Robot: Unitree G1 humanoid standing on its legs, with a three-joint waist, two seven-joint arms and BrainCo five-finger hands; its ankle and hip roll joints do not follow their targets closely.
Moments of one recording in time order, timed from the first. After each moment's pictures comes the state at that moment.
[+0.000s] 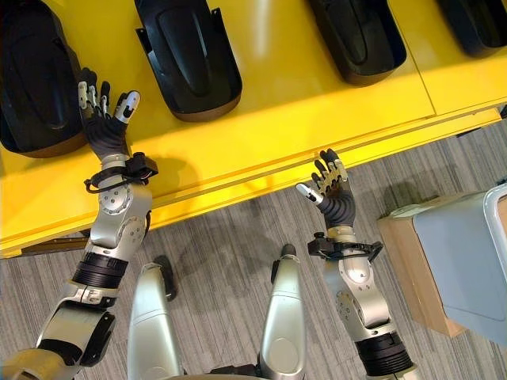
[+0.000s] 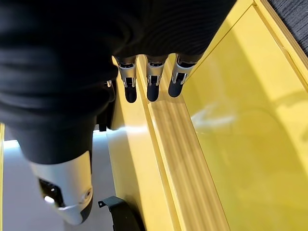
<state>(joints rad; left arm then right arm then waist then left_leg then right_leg) -0.60 0.32 -0.12 0.14 -0.48 -0.26 0.57 -0.08 -0.40 0.17 -0.17 0.60 -0.17 -0.22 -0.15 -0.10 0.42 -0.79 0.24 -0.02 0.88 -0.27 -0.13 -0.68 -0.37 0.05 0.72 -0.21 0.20</state>
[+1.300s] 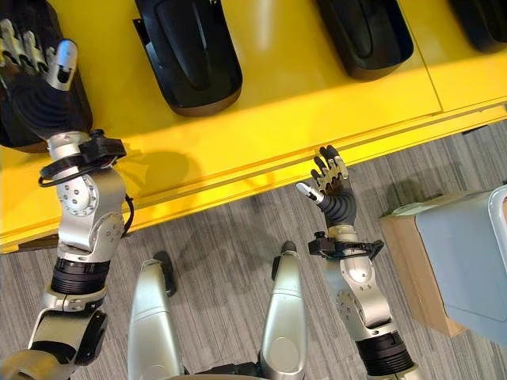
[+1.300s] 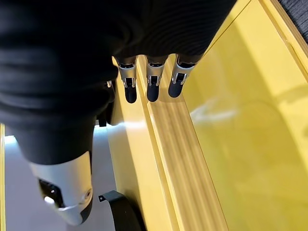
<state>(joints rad) -0.59 0.37 -0.03 -0.22 -0.40 -0.33 0.57 -0.08 -0.41 0.16 -0.18 0.60 -0.18 -0.19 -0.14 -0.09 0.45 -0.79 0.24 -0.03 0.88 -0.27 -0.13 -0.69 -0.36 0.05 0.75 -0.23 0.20</state>
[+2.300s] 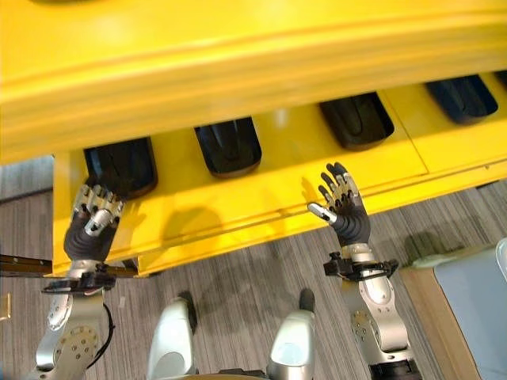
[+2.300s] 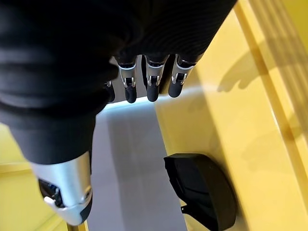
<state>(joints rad) 0.28 0.37 0.00 -0.17 -0.88 -0.20 -0.08 0.13 -0.39 0.05 -0.20 0.60 -0.15 0.03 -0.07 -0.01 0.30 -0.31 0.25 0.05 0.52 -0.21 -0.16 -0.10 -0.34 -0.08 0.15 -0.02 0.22</state>
